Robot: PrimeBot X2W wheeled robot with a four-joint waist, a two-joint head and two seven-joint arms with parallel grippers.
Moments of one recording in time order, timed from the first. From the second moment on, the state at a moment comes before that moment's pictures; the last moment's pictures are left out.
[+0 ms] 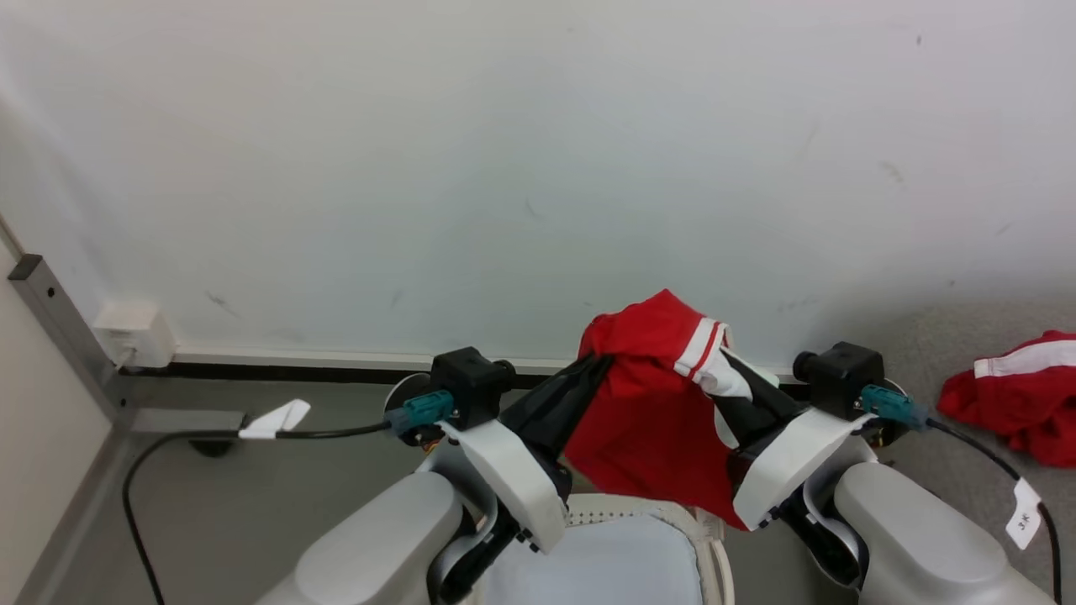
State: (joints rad) left arm -0.69 0.22 -0.94 0.43 -0.72 -0.07 -0.24; right arm -0.70 -0.22 0.90 0.65 0.85 0.13 -0.26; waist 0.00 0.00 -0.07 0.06
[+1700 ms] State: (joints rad) left arm -0.63 0.30 -0.90 0.18 -0.55 -0.07 -0.23; right arm -0.44 -0.41 0.05 -0.01 0.35 0.13 -0.11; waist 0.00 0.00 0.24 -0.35
